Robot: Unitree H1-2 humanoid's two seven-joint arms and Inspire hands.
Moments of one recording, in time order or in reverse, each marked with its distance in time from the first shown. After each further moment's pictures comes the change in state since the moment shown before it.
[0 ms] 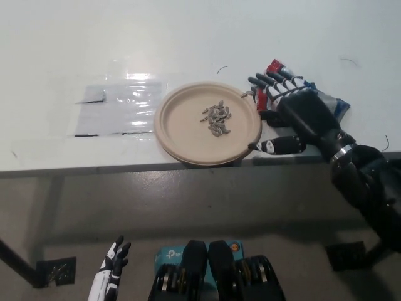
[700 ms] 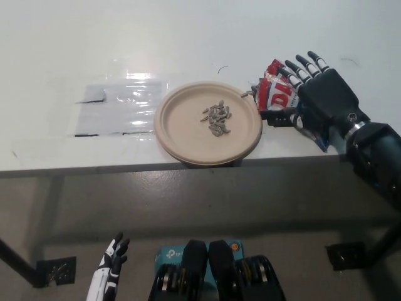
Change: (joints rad) left_arm 0.004 0.000 0.000 -0.026 0.000 -0.001 0.000; right_arm -0.281 0.072 0.173 0.811 -0.351 -0.062 -0.438
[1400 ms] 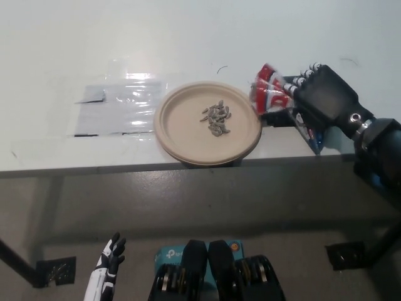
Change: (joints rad) left_arm 0.001 -0.002 0.011 0.002 -0.002 -0.001 0.000; right_arm -0.070 0.002 0.172 0.154 -0.137 -0.032 -0.287
